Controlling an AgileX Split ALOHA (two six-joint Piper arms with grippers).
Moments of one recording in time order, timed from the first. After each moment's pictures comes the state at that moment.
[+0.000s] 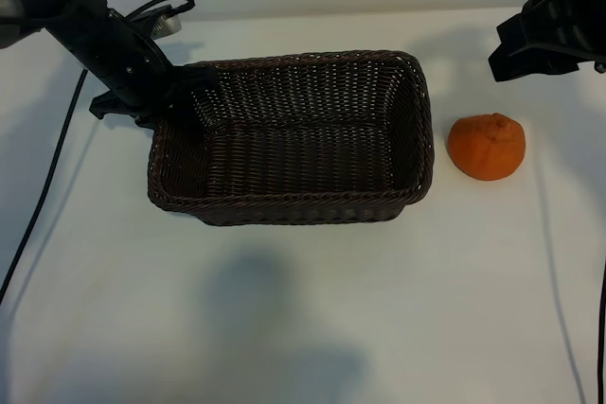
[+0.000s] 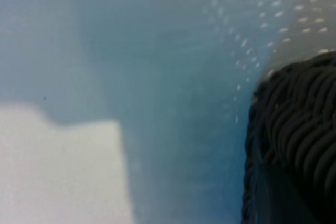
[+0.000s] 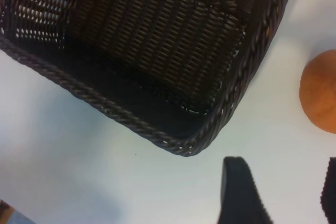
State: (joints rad) left arm -0.10 2.18 -1.59 -0.45 0.99 0.18; right arm 0.11 1.40 -1.30 0.39 1.07 -0.22
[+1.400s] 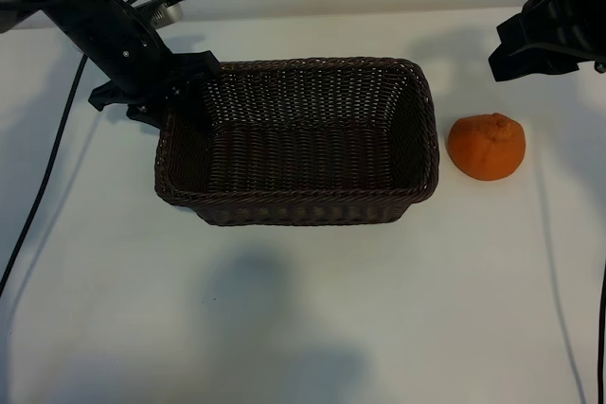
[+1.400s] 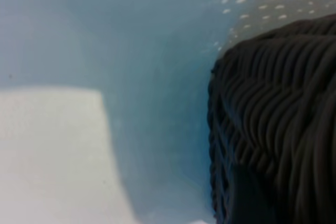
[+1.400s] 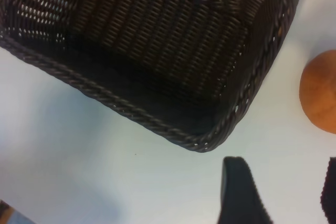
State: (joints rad) left arm -0.10 2.19 -1.66 -0.46 1.11 0.15; right arm 0.11 1.40 -1.30 0.39 1.07 -0.22
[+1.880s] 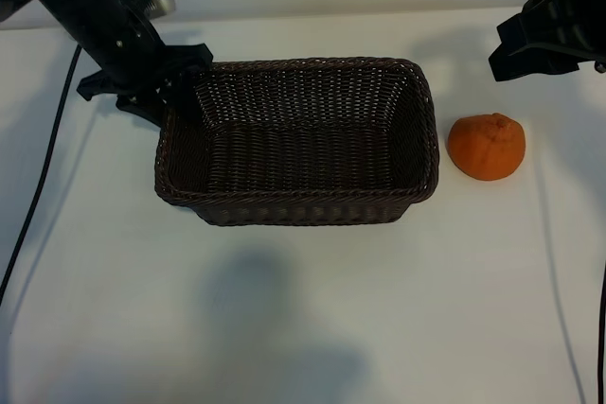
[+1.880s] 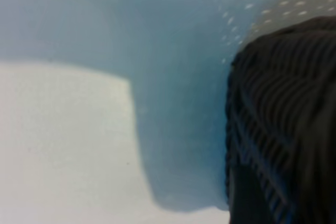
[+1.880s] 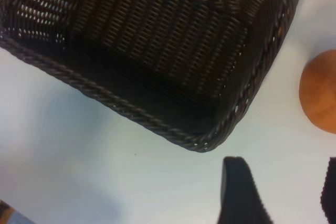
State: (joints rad) left arm -0.10 2.19 -1.73 -0.40 1.16 0.10; right arm 0.11 1.40 -1.30 0.39 1.07 -0.22
